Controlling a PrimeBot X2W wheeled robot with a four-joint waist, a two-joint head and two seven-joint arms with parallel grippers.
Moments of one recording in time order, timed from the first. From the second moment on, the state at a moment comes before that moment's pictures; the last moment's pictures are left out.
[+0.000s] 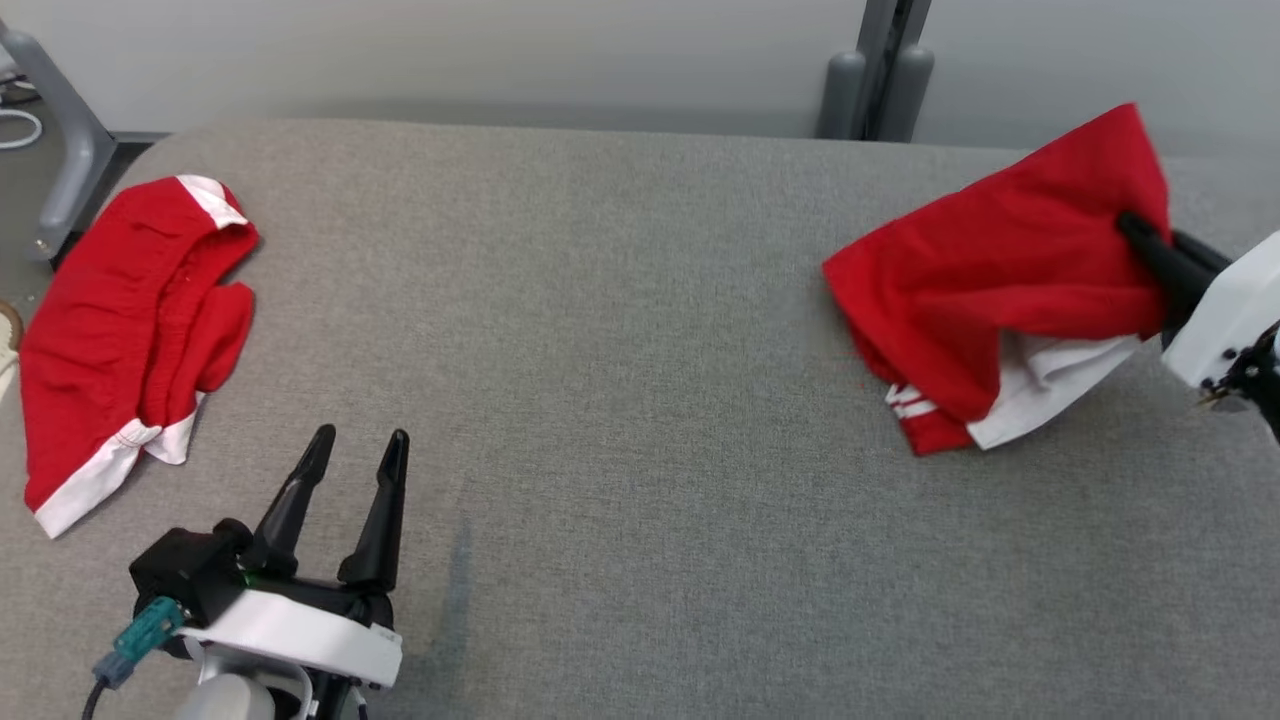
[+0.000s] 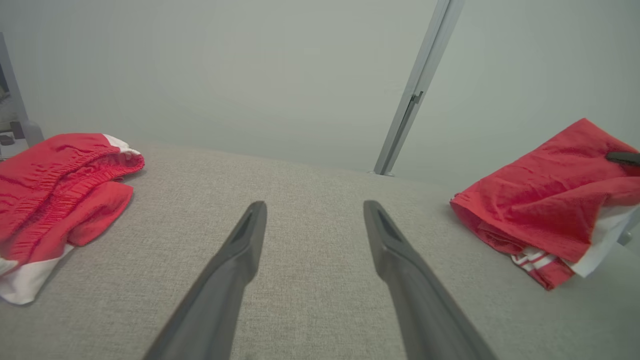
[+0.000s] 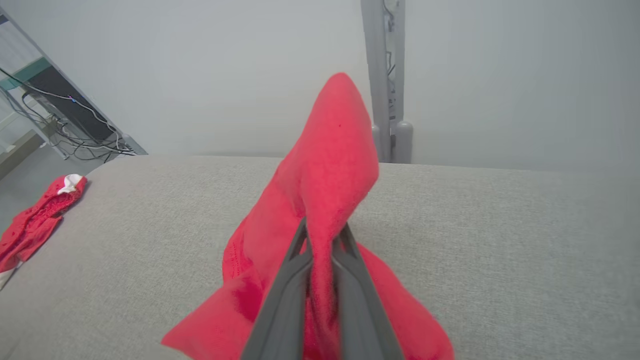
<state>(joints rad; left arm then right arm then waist) -0.11 0.20 -0.19 0.23 -0.49 -0.13 -0.26 -0.82 -0.60 0.70 0.63 1.09 0.13 0.11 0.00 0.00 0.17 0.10</state>
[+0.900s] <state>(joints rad) -0.17 0.27 -0.19 0.07 -0.51 -0.13 -0.26 -1.10 -0.58 0.63 1.19 0.81 0.13 -0.15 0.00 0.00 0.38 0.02</state>
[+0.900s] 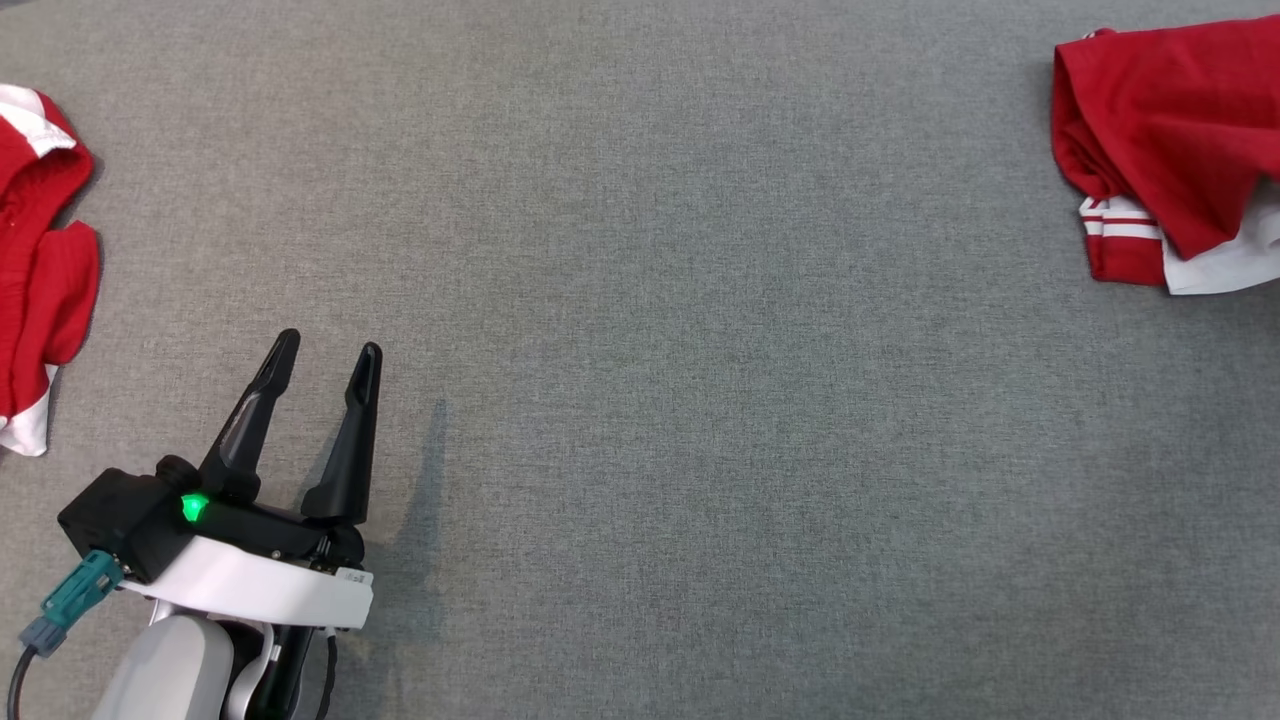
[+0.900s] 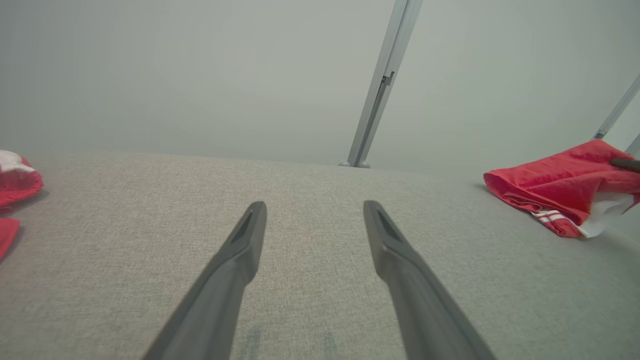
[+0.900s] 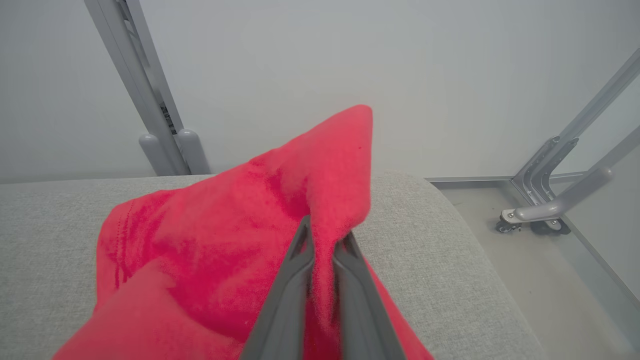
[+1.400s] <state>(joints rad) -0.18 0.27 -0.20 0.10 -0.51 -0.13 -0.26 -1.14 -0.57 0.56 1.28 0.68 0.13 -0.26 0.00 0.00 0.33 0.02</state>
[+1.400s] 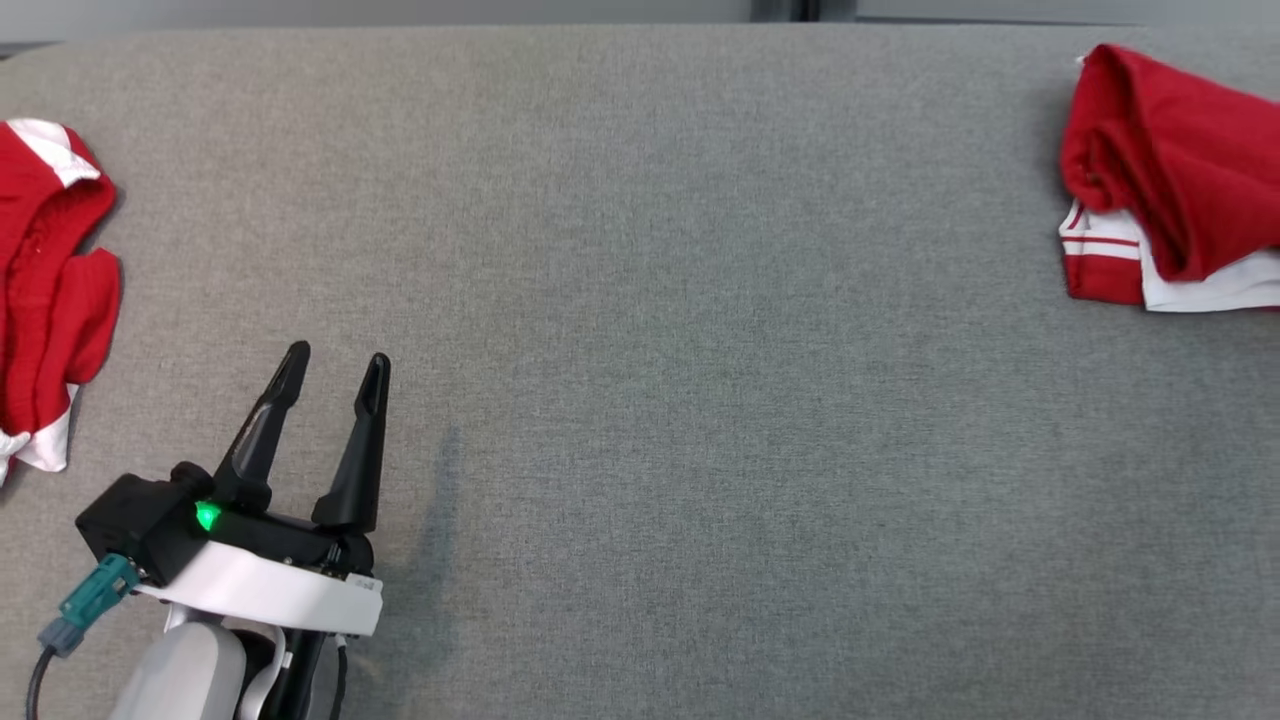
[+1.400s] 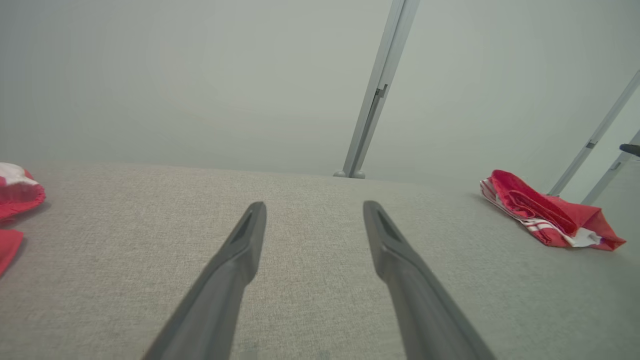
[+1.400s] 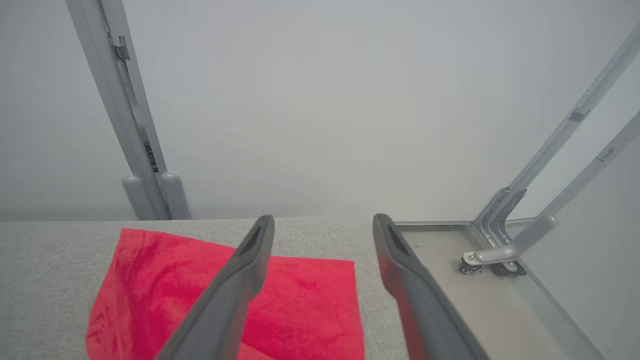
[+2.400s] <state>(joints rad) 0.00 0.13 -0.11 0.16 -0.43 -0.13 -0.26 -0.57 -0.47 0.36 0.66 0.48 0.13 -0.26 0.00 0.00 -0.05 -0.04</state>
